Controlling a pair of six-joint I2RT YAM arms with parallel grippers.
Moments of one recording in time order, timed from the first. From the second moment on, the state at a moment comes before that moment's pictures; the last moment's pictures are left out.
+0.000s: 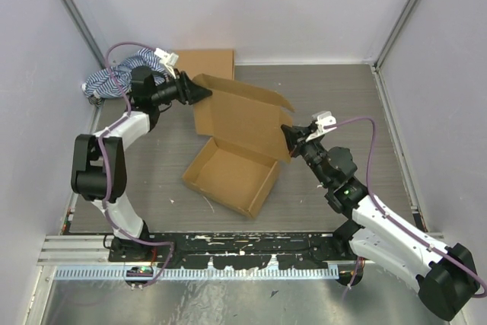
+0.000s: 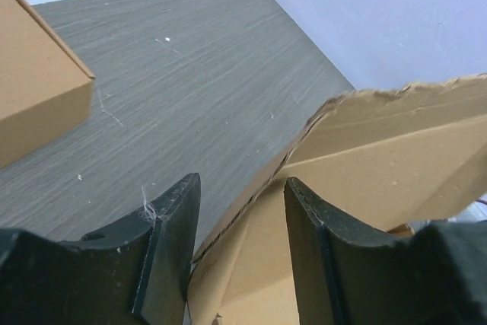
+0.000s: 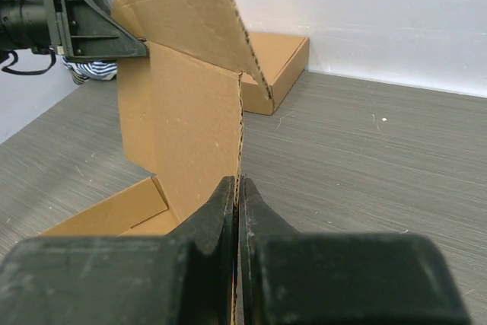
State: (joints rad) left arm -0.12 1.77 1.14 0.53 0.89 -0.48; right arm 0.63 0.78 0.44 0.46 0.13 0.14
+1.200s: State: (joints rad) left arm -0.28 1.38 1.19 -0.33 0.54 0.07; right arm 0.63 0.86 0.56 0.24 0.19 0.15
